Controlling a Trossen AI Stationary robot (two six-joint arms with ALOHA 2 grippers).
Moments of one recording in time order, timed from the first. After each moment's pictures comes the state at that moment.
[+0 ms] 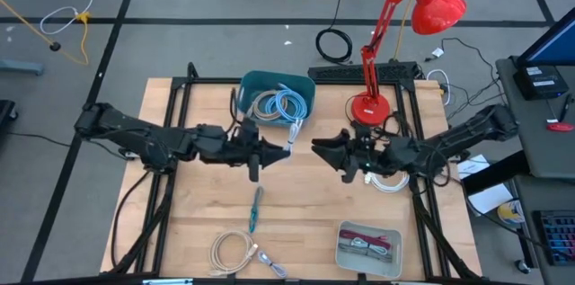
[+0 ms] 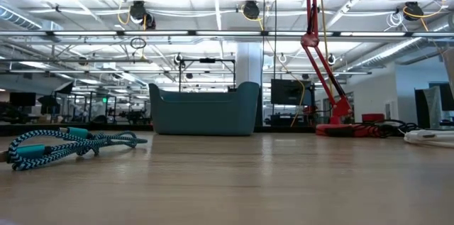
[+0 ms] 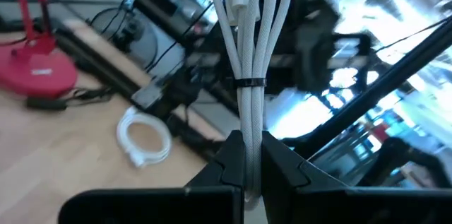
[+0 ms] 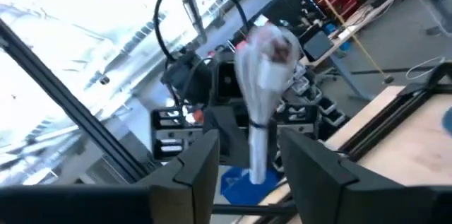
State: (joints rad) left arm -0.22 1.31 1.04 0.24 -0.24 -0.71; right arm 0.34 1.23 0.85 0.64 0.51 0.66
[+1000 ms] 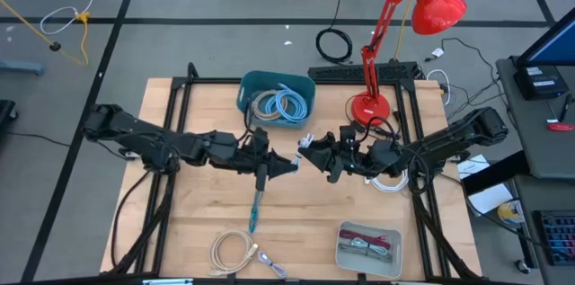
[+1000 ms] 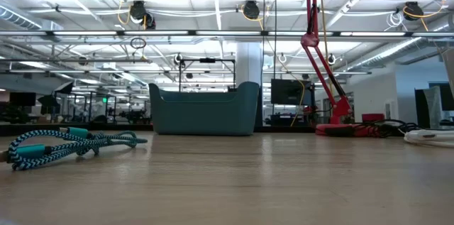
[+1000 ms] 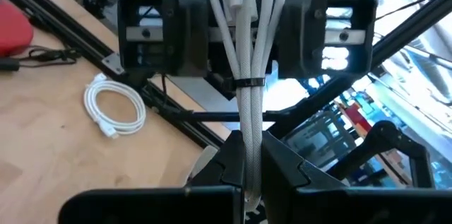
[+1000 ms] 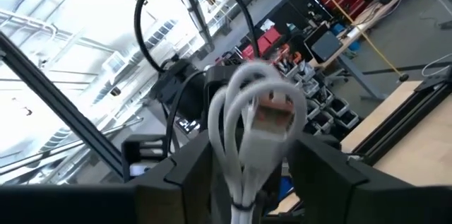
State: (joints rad) left arm -0.22 1.40 1.04 0.30 -0.13 -0.78; right arm 0.29 1.39 0.85 0.84 0.46 0.69
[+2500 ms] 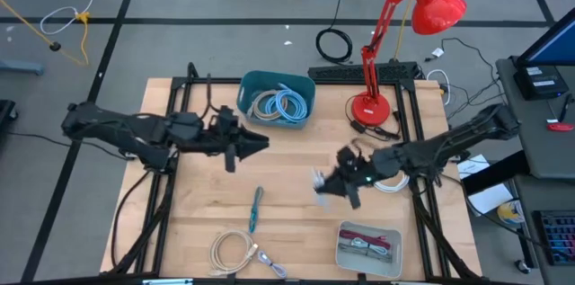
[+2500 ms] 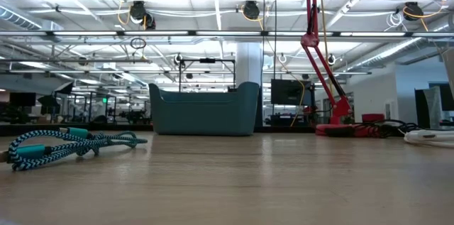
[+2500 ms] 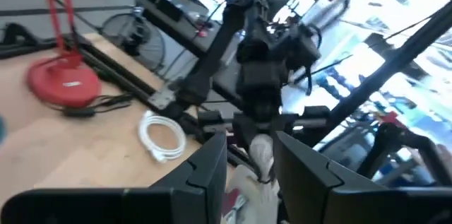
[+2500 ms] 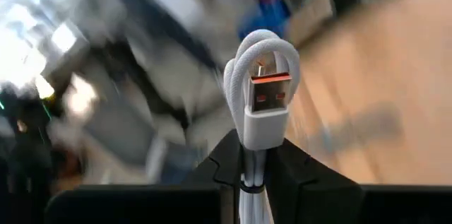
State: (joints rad) left arm -0.19 1.11 1.04 0.00 -0.22 -0.66; right arm 0.37 1.19 0.85 0.15 0.06 0.86
